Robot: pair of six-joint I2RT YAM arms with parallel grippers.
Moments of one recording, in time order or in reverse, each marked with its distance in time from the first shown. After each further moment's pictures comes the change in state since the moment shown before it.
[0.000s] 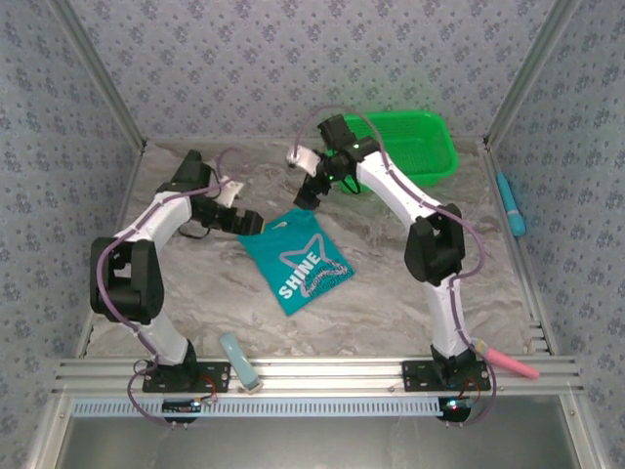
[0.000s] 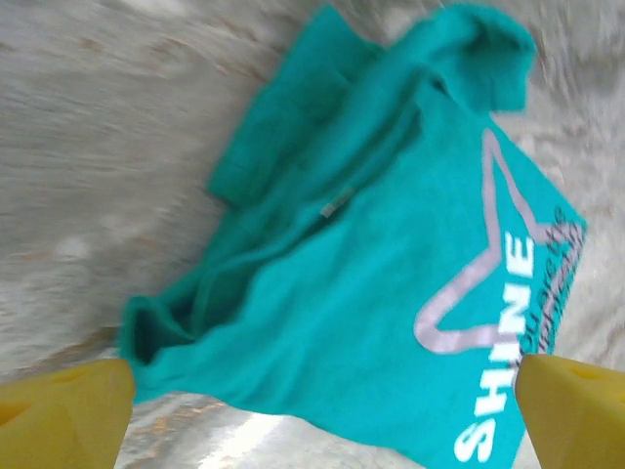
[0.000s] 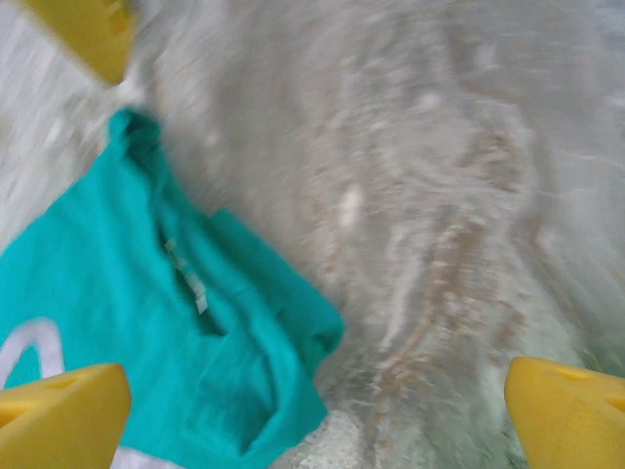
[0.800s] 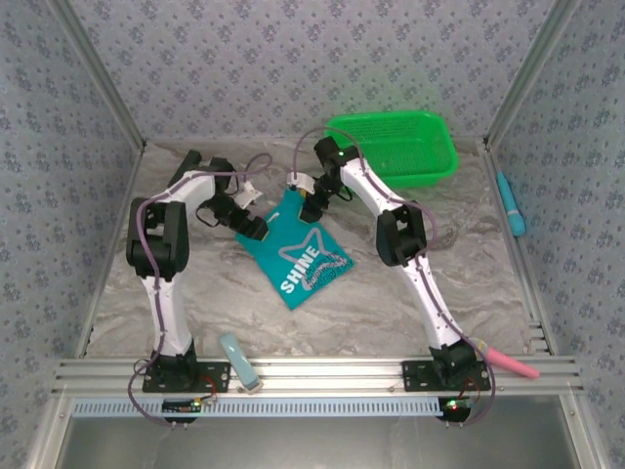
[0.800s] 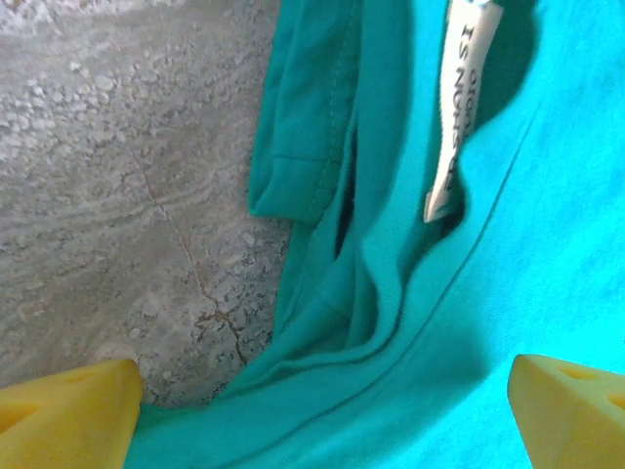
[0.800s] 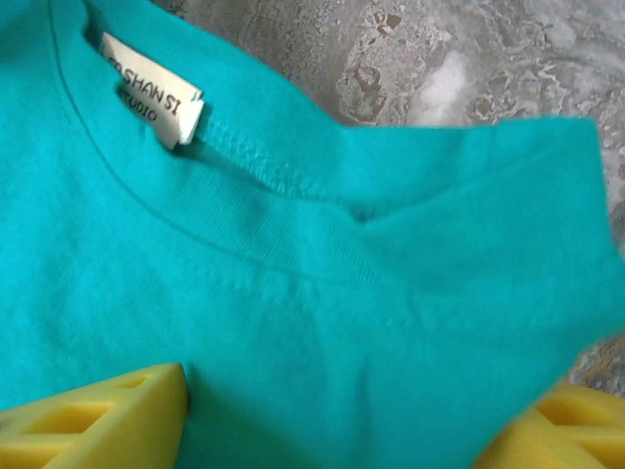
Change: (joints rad) left arm -0.025 0.410 0.339 -0.225 -0.153 0.254; right arm -0.061 0.510 0.476 -0.252 -0.171 -0.197
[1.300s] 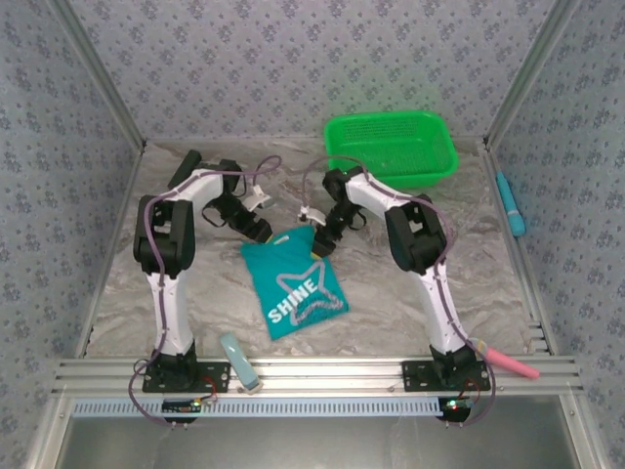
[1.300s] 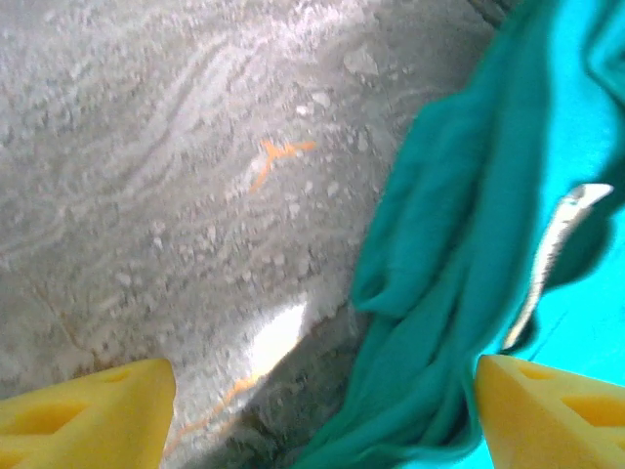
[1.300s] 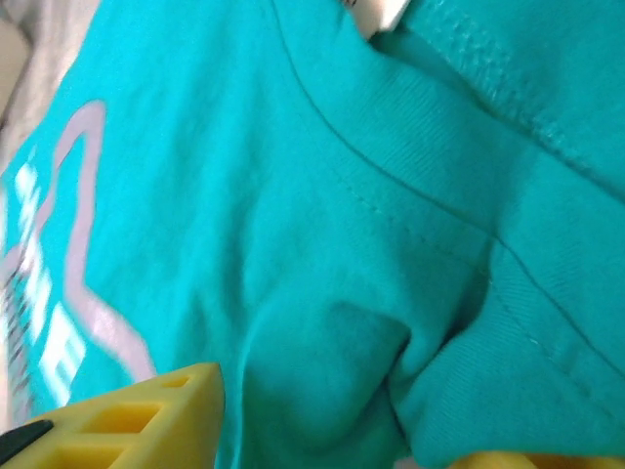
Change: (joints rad) left arm -0.036 0.031 0.045 -0.090 0.055 0.048; right arm 0.037 -0.373 -0.735 -0.027 -0.113 0.088
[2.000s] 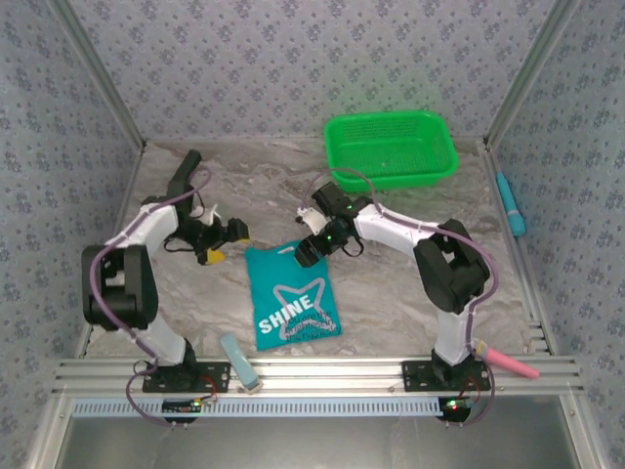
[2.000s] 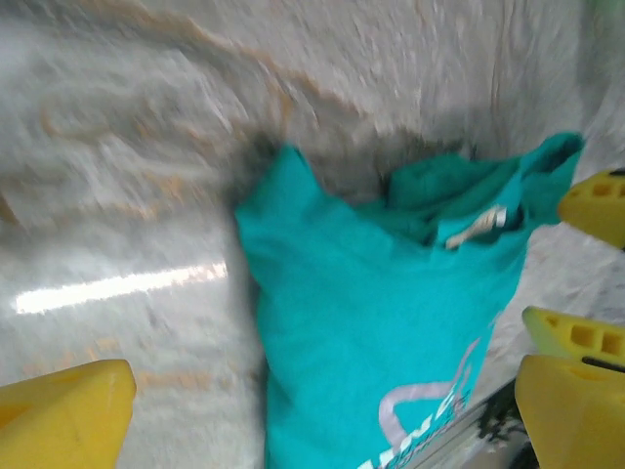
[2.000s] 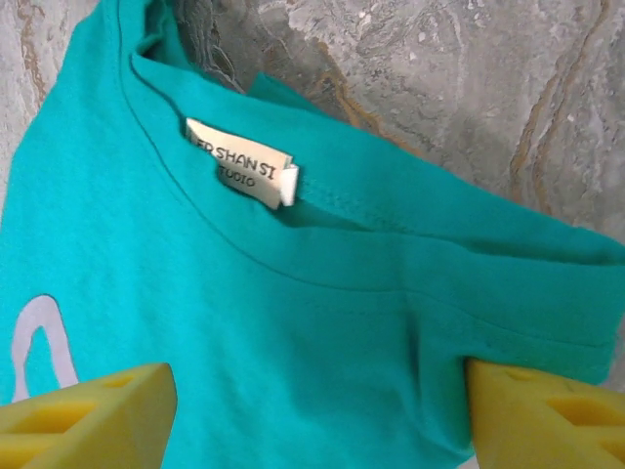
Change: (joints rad) left arm 0.168 -0.529 -0.515 0.176 0.095 -0.766; right arm 0.169 -0.442 -0.487 0.573 0.378 0.850
